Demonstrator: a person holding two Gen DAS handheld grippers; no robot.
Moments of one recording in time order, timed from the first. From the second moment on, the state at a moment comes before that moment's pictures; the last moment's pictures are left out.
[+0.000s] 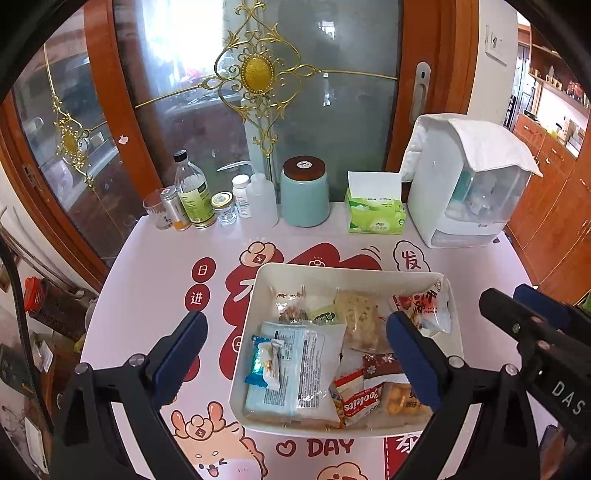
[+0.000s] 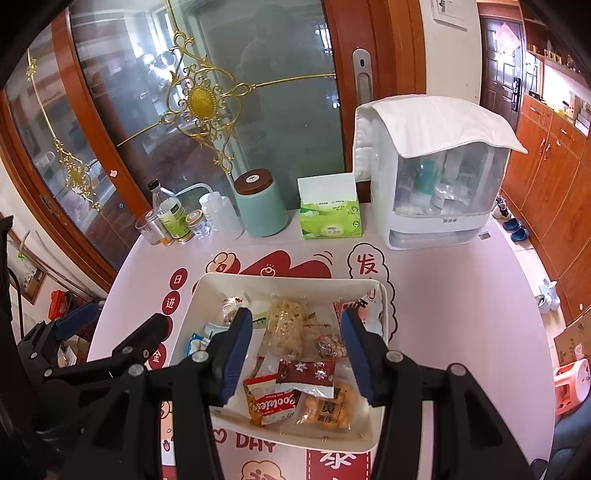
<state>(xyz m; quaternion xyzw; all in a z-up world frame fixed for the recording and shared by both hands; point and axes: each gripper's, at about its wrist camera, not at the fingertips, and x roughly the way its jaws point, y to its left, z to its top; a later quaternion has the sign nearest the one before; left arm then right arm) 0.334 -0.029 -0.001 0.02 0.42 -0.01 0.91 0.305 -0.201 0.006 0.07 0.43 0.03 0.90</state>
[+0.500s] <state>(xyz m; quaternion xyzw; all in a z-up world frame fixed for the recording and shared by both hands) 0.263 -0.021 0.002 0.02 0.42 -0.01 0.91 0.246 -0.195 -0.010 0.07 0.46 0.06 0.88</state>
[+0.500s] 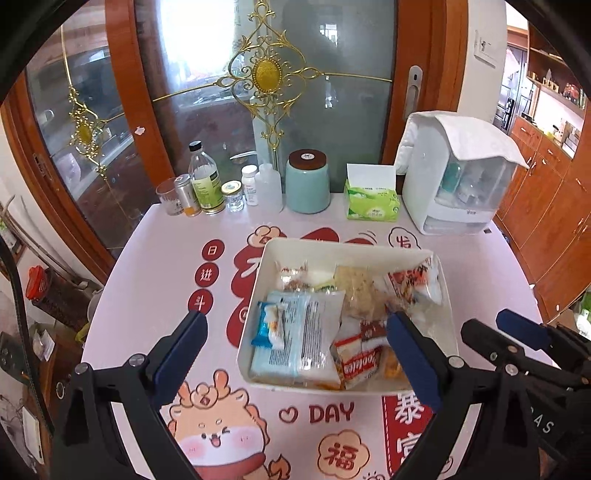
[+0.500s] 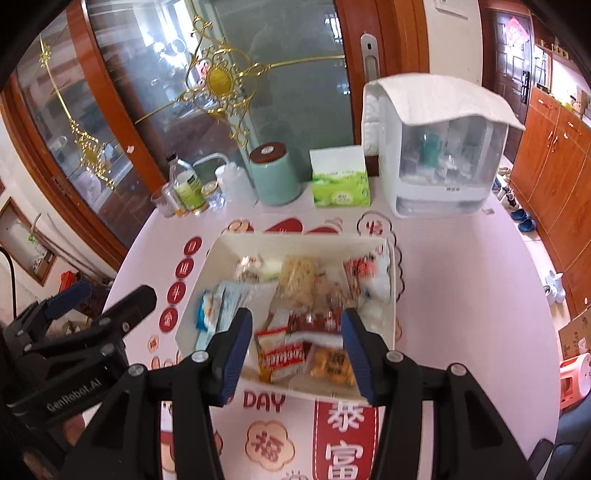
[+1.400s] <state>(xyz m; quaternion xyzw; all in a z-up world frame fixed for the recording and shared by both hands) 0.081 0.009 -0.021 0.02 0.44 -0.01 0.90 0.074 -0.188 -0.028 0.10 0.47 0.06 0.87</state>
